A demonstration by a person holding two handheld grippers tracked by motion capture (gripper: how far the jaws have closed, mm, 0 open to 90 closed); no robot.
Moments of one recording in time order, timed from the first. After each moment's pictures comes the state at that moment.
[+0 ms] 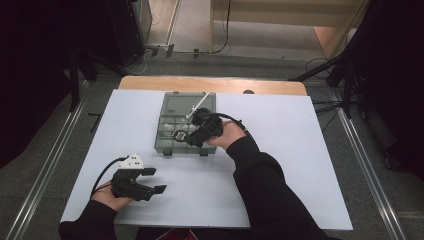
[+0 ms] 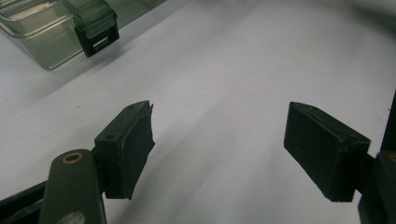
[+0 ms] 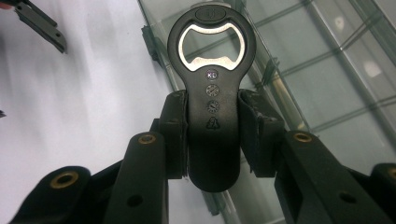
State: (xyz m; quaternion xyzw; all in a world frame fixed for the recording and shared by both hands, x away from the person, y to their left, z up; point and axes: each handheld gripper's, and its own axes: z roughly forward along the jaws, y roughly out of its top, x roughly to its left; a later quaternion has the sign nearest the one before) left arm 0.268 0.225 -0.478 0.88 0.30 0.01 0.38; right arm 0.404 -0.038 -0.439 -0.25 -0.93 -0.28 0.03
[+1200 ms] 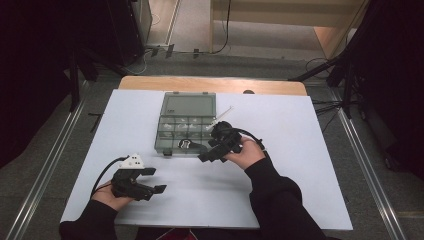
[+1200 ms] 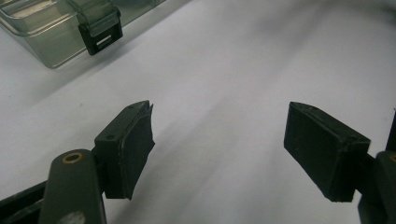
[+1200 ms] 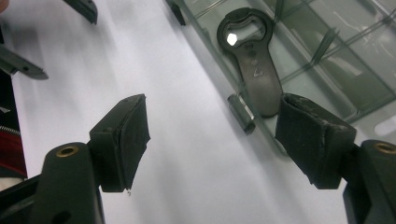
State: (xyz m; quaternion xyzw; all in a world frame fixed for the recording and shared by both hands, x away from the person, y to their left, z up) left arm 0.269 0.226 -0.479 0.88 0.30 0.02 0.37; right arm 0.353 -0.087 -0.447 -0.31 -0.90 -0.31 0.05
